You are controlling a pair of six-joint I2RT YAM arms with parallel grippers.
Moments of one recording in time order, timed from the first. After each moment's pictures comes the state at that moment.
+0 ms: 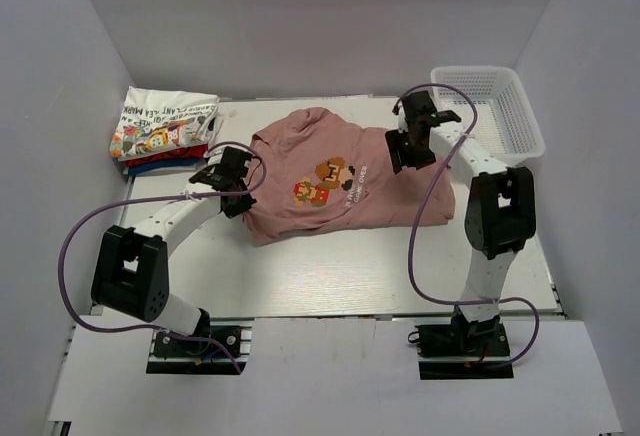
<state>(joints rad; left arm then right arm) -0.34 1.48 0.96 -0.56 -0.28 -0.74 0.29 1.93 1.59 -0.78 0.06 -0.01</state>
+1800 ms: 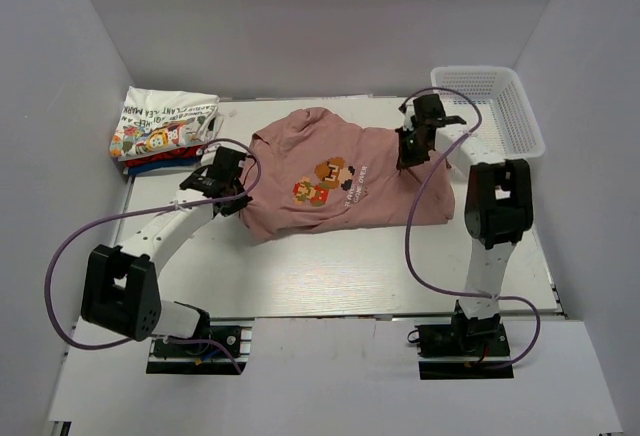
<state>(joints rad) -0.34 1.38 0.95 -0.58 -0.30 -0.73 0.20 2.03 1.56 -0.59 -0.20 0.04</state>
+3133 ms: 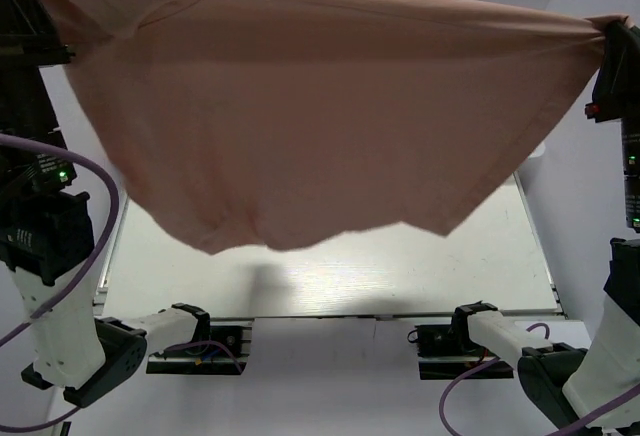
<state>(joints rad) -0.35 1.17 2.16 -0.04 -0.37 0.04 0.18 1.05 2.15 -0.53 0.04 -0.08</state>
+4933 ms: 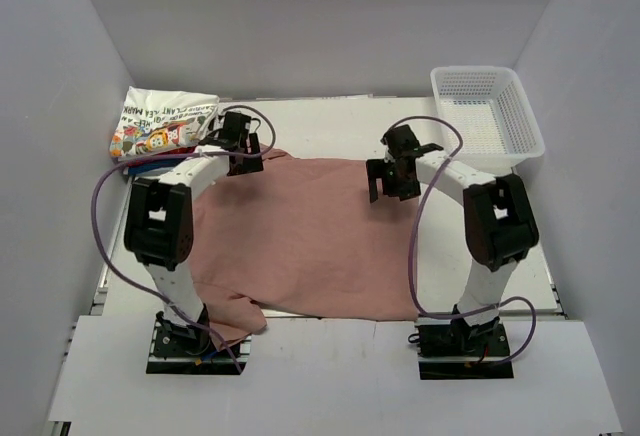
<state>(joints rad) -0.24 1.79 1.29 -0.42 -0.34 -0.32 0.40 1.79 1.24 -0.55 -0.05 0.21</state>
